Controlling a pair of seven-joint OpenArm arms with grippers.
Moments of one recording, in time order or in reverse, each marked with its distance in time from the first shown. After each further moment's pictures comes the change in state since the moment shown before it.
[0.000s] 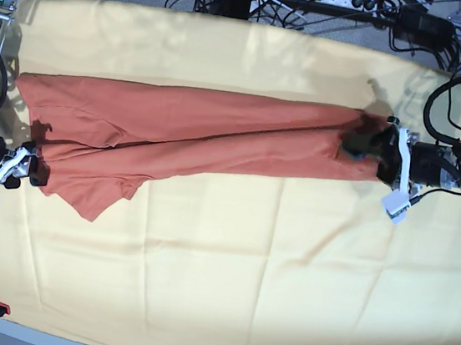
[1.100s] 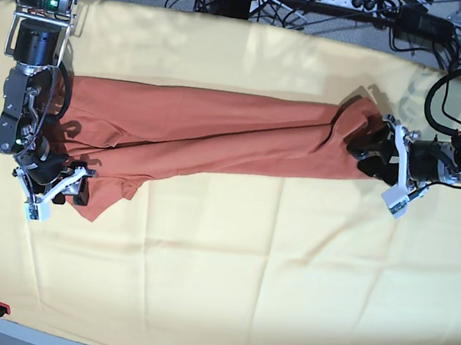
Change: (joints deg) left arm 2.0 0.0 0.0 0.0 15.2 0.0 -10.8; right arm 0.1 -16.2 0.2 1.6 -17.6 -8.2 7.3
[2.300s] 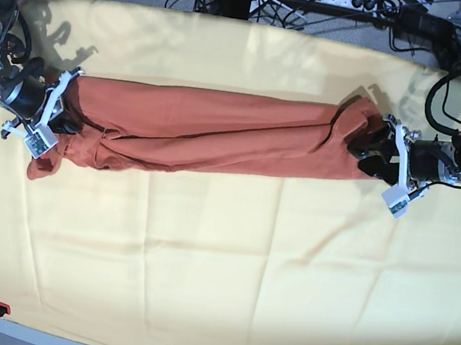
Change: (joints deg) left arm 0.0 -0.3 0.0 0.0 -0.2 0.0 0.3; right arm -26.6 17.2 -0.3 37.7 16.4 8.4 -15.5
